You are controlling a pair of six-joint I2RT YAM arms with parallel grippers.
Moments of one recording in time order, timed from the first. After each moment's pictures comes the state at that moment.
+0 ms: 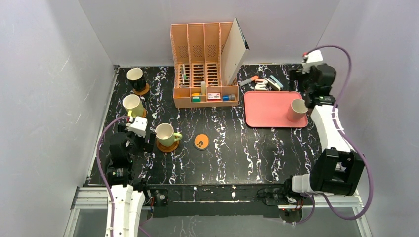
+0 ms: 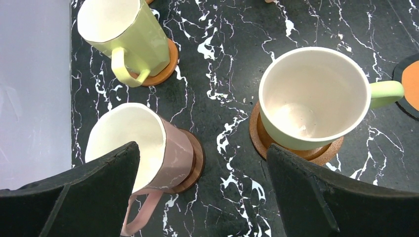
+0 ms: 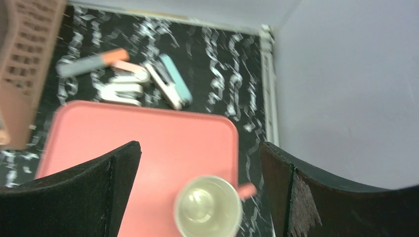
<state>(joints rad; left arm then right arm) 0.10 0.38 0.45 -0.49 0.17 0.36 -0.05 1.35 1.11 -0.07 -0.07 -0.23</state>
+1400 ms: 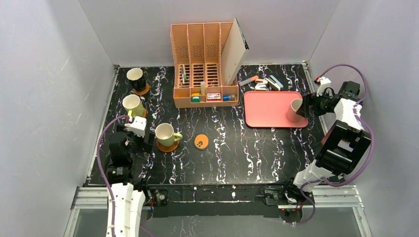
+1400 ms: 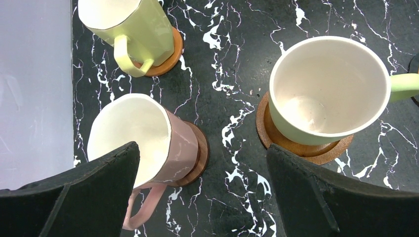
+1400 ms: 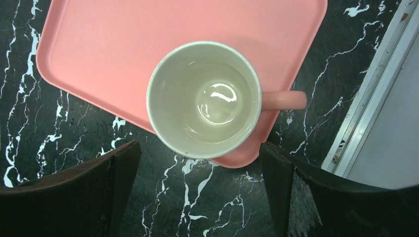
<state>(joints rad) 0.13 0.40 0.45 -0.50 0.17 0.38 -0.50 1.63 1.23 -0.67 -0.71 -0.66</state>
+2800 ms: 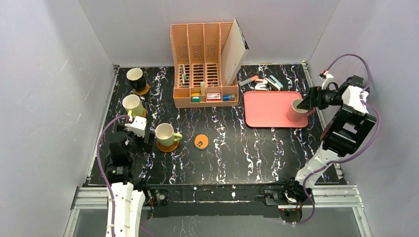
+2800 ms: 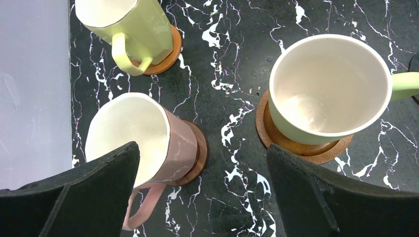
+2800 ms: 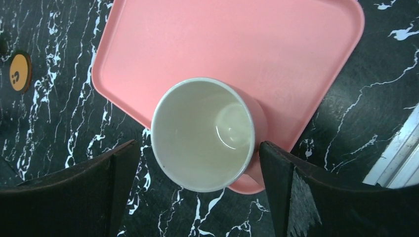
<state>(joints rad) 0.13 0.41 0.45 -0.50 0.17 0.38 -0.53 1.93 1.57 -0.95 -0.91 -0.72</state>
